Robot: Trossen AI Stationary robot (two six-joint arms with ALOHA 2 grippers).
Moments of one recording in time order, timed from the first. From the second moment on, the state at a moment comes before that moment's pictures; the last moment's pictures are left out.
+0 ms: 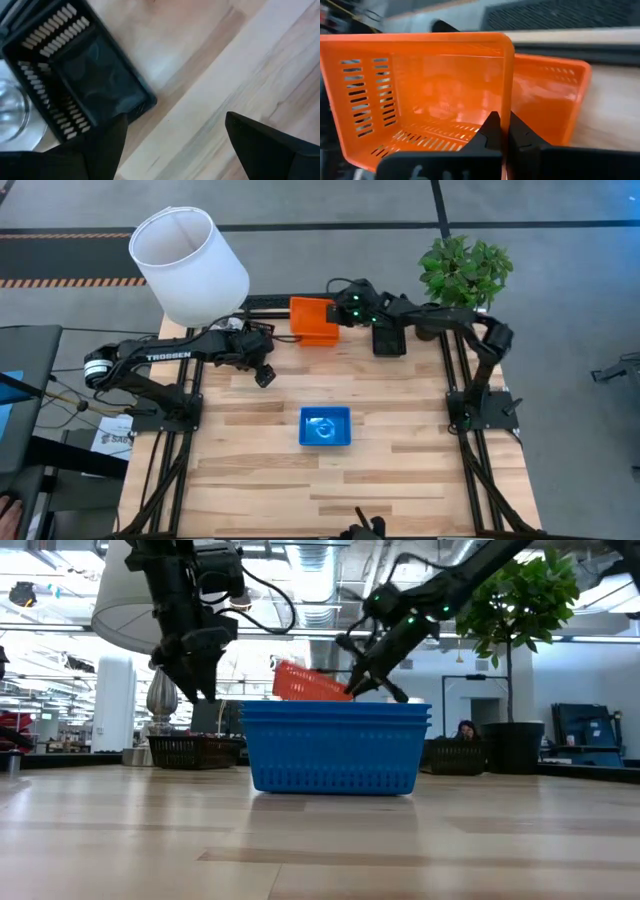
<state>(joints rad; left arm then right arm) 0.35 1.33 0.94 -0.82 -0.21 -0.33 -0.59 1.81 1.29 -0.13 -0.11 0.88</state>
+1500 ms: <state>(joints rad) 0.34 1.31 0.94 -0.82 -0.22 -0.36 -0.62 1.85 1.32 -0.28 -0.05 0.88</state>
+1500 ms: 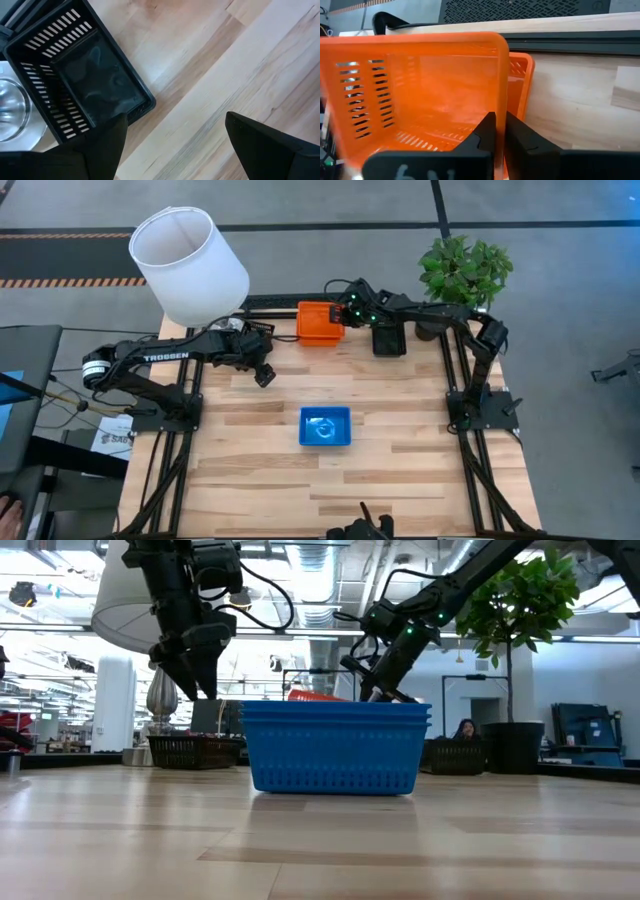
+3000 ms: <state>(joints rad) 0.34 1.31 0.94 -0.86 -0.22 -0.37 -0.56 1.62 1.32 -0.23 -0.23 0.61</state>
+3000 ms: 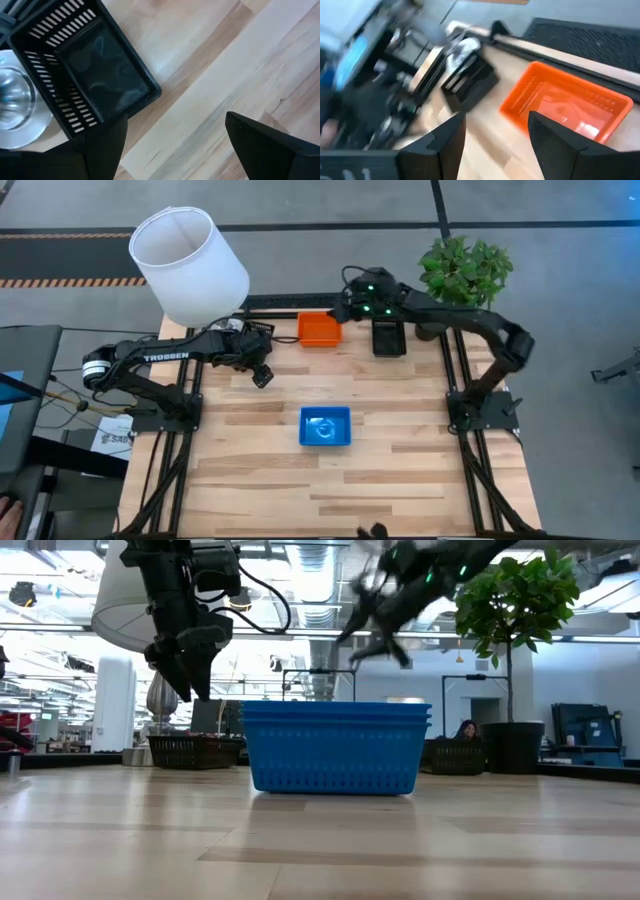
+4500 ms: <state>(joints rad) 0.51 1.47 0.81 -0.48 -0.23 -0.51 -0.14 1.28 1.32 -0.81 0.10 0.29</state>
